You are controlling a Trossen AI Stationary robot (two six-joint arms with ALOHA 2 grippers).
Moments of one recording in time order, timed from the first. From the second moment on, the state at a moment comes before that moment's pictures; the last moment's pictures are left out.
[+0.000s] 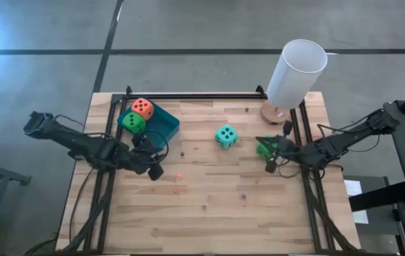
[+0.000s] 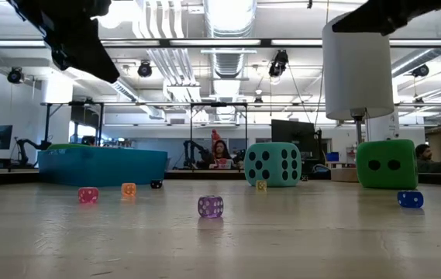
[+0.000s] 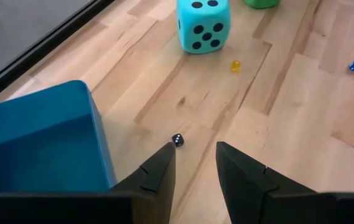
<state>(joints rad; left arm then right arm) -0.34 1.06 0.77 -0.64 -0.62 -0.65 0.42 0.76 0.55 -0.06 0.91 -0.04</state>
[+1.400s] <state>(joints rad) -0.34 1.06 0.77 -0.65 -0.62 -0.65 -0.13 1.44 0.84 -0.35 0.50 0.39</state>
